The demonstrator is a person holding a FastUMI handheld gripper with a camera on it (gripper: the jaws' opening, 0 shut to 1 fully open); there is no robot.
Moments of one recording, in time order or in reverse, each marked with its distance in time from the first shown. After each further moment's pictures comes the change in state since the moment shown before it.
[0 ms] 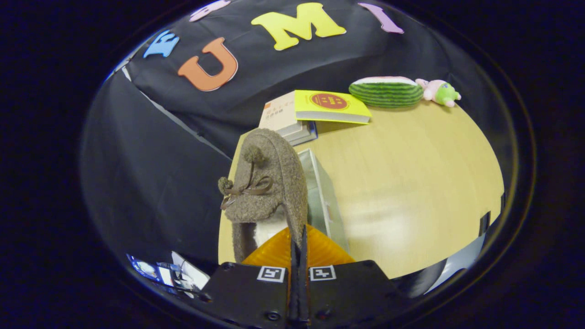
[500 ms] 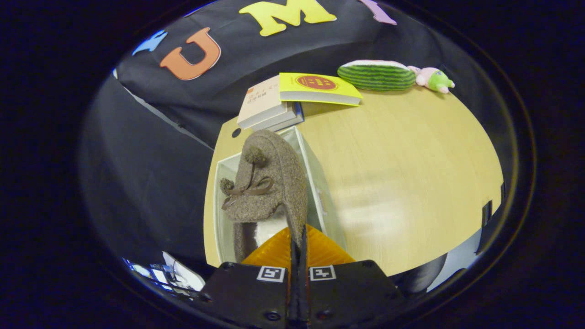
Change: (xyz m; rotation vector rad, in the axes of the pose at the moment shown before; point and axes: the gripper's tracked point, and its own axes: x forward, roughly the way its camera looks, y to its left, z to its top) arm 0.037 -0.017 -0.027 0.035 0.084 -0.074
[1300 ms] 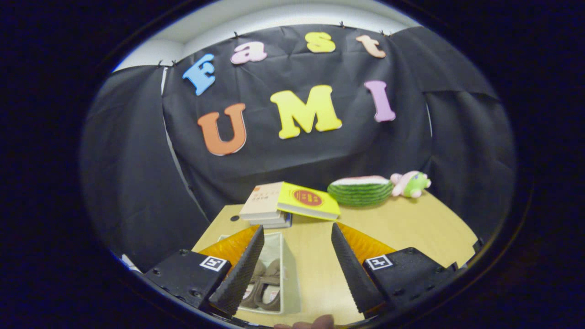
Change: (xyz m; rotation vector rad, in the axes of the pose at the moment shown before) arm -0.173 -0.038 0.109 -0.277 -0.896 -0.061
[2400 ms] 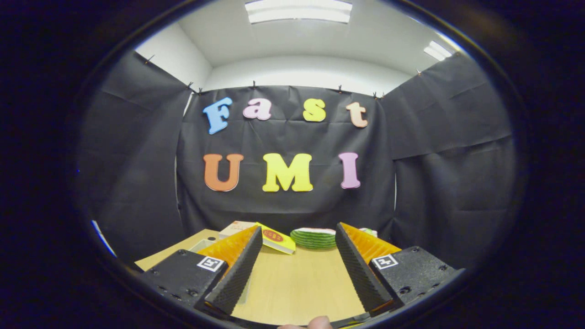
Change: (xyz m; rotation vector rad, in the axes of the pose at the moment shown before) arm -0.193 -0.068 0.002 -0.132 -0.295 -0.023
